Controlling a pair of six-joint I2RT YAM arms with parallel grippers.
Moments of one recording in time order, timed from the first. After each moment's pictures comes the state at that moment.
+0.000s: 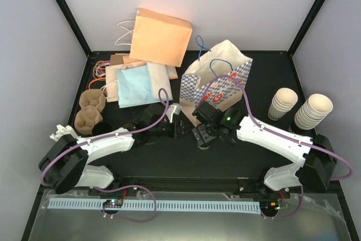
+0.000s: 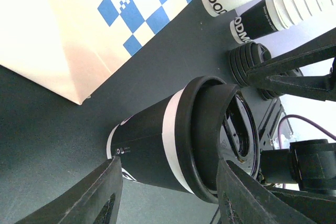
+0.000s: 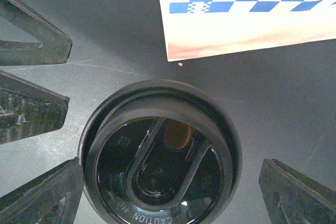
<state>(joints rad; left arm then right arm) -0.75 1.31 0.57 0.20 0.45 -0.69 0.97 1.36 1.09 -0.92 0.21 0.41</state>
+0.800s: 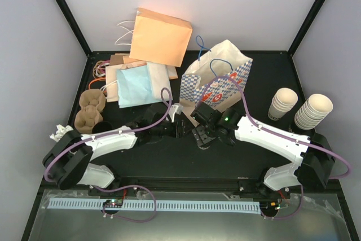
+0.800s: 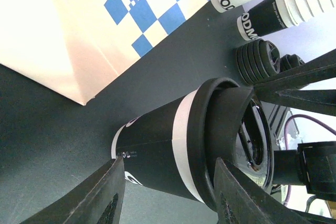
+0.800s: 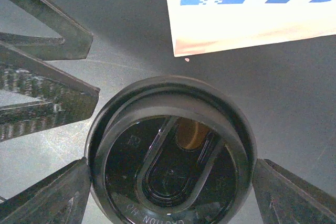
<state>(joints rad) -0.75 1.36 0.59 0.20 0.45 -0.68 0.98 1.38 1.09 -0.92 0.20 0.43</state>
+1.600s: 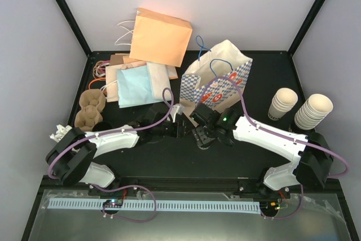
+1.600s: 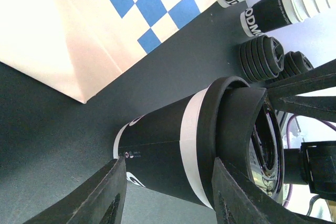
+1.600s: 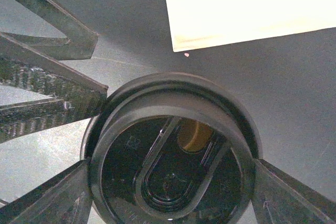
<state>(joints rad) -0.75 1.40 0.60 0.22 0.47 -0.68 0.99 1.39 1.09 -0.92 0.20 0.45</state>
